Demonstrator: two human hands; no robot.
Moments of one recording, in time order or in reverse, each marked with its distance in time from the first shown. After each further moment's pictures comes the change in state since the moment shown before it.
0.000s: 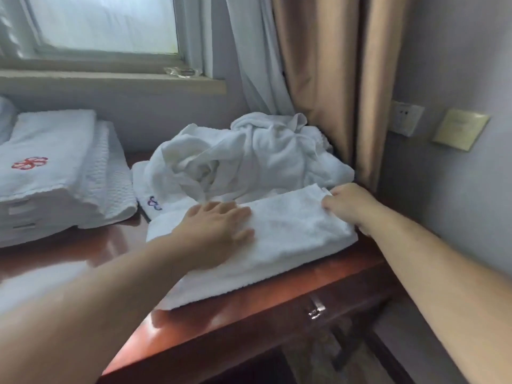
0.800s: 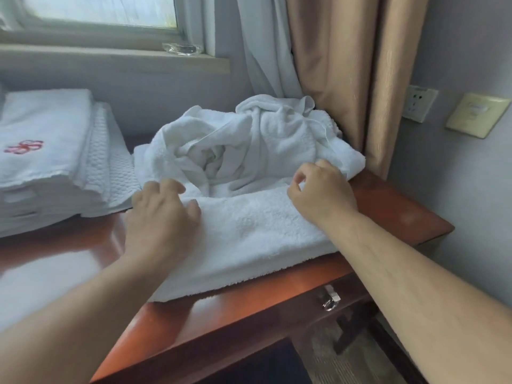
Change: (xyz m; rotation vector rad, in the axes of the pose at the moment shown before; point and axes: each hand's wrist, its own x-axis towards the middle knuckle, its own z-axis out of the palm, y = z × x) left_hand -0.031 -0.039 0.008 -0.230 0.473 -0.521; right_hand -0.027 -0.034 0.065 -0.403 0.340 -0.458
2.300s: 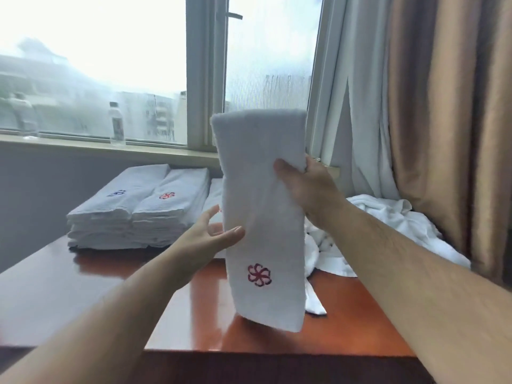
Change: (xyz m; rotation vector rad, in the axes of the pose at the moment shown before) left_hand -0.063 -0.133 -0.207 -1.026 -0.241 0.024; right_hand -0.020 -0.292 -0.092 1.307 -0.296 -0.249
